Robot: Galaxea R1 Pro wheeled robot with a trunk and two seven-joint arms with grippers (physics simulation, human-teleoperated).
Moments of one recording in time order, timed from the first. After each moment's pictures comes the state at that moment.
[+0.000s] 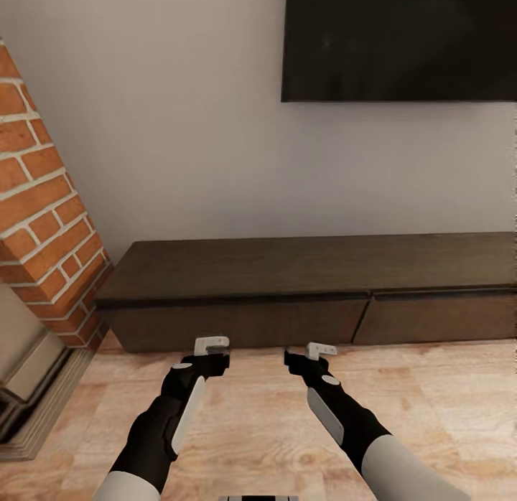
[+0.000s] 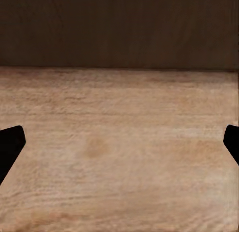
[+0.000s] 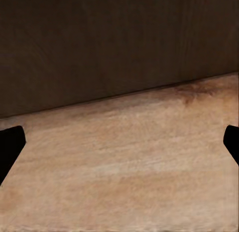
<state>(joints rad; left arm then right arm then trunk) -0.47 -0.17 -0.11 -1.14 0.10 0.64 0.23 -0.64 0.06 0.46 -0.64 -0.55 0.06 -0.27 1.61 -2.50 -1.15</state>
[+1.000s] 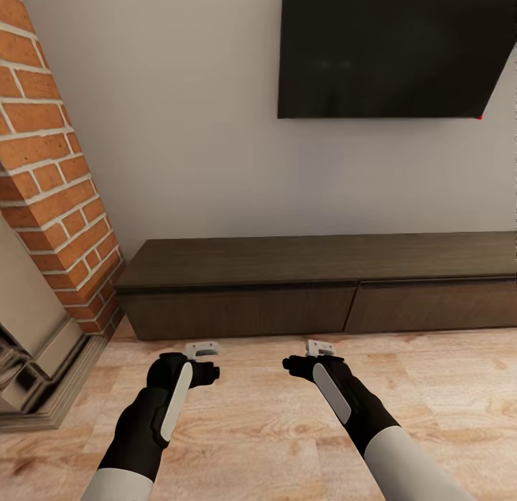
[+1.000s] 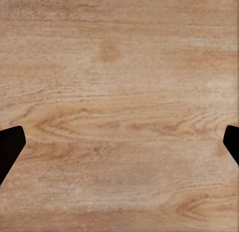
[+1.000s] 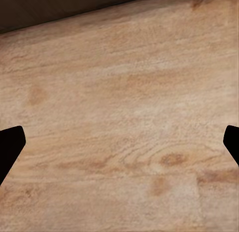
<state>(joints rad) -0.48 -0.17 -0.02 -1.25 0.10 1.03 0.22 -0.64 0.06 0.31 -0.83 -0.56 0.58 -0.29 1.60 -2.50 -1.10</state>
